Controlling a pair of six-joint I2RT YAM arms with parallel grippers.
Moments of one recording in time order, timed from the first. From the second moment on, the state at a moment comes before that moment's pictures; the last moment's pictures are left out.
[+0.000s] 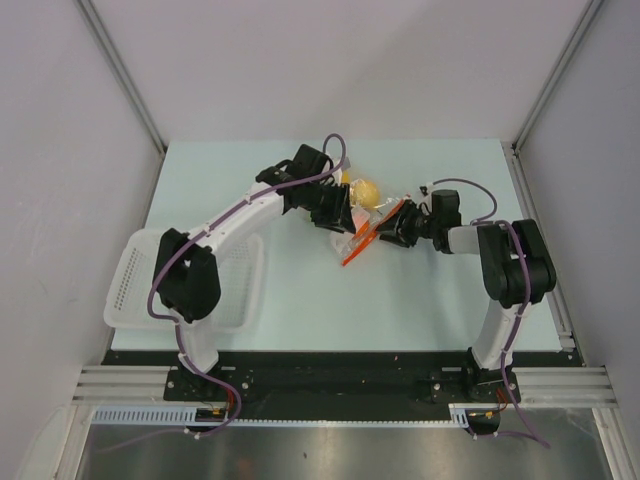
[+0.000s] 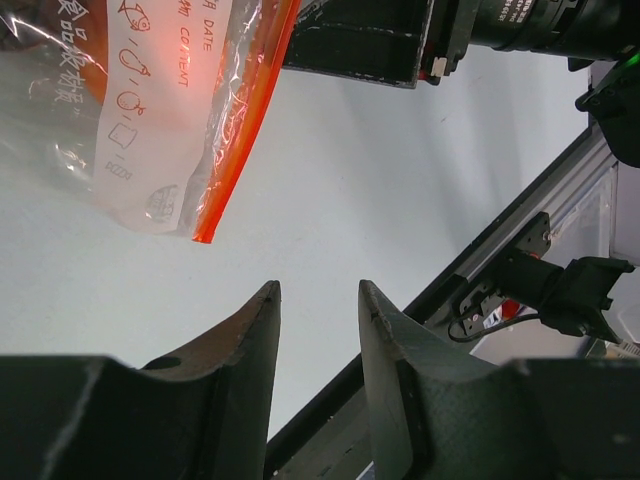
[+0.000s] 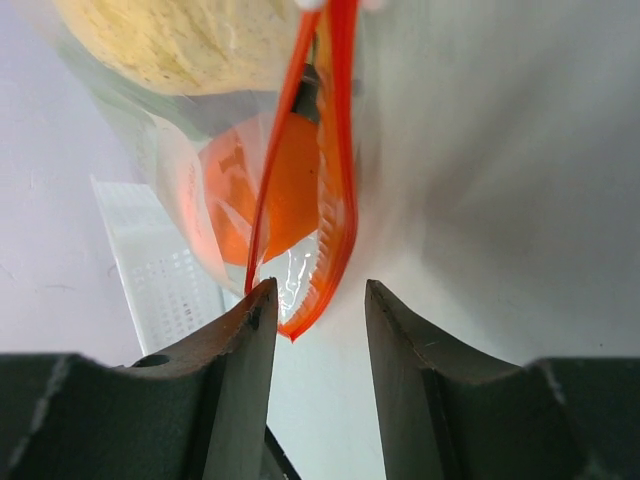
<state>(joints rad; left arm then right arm) -0.60 1.86 1.65 -0.70 0.45 -0.42 0.15 1.89 0.91 0.32 -0.69 0.84</state>
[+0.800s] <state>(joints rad) -0.60 1.73 1.57 -0.71 0.39 -0.41 0.15 1.87 0.92 0.31 -0.61 0.85</state>
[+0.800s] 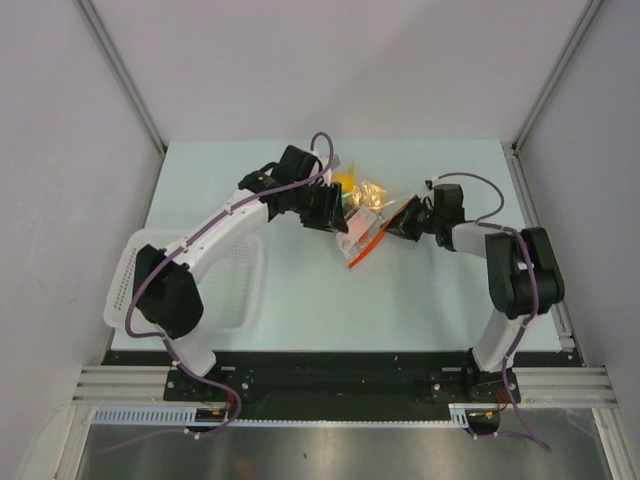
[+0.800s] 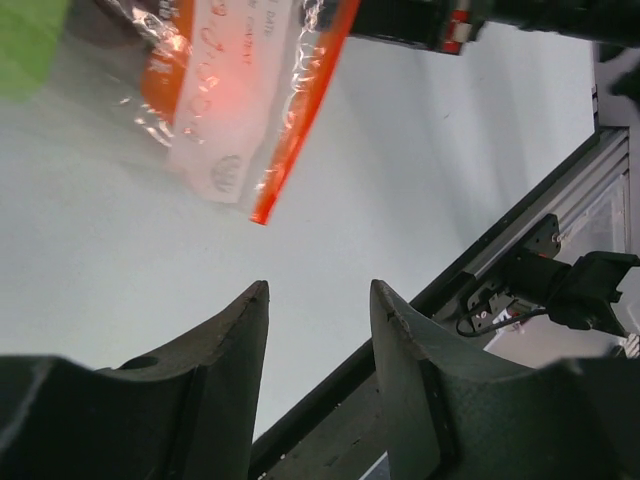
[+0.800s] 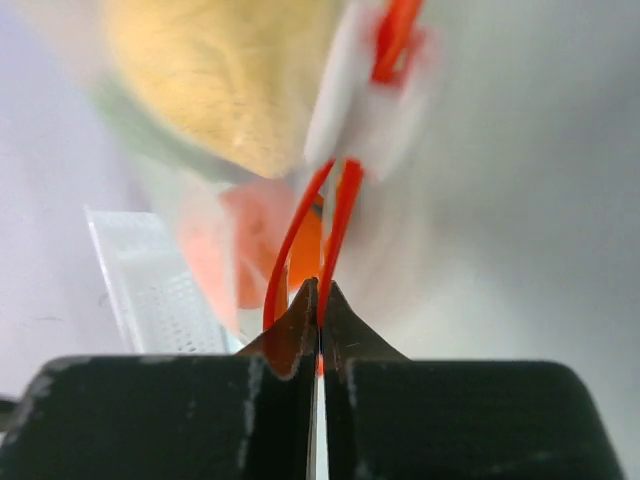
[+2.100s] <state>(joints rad) -0.62 1.82 1.92 -0.69 0.28 -0.34 0.33 1.68 1.81 -0.98 -0.39 0.43</state>
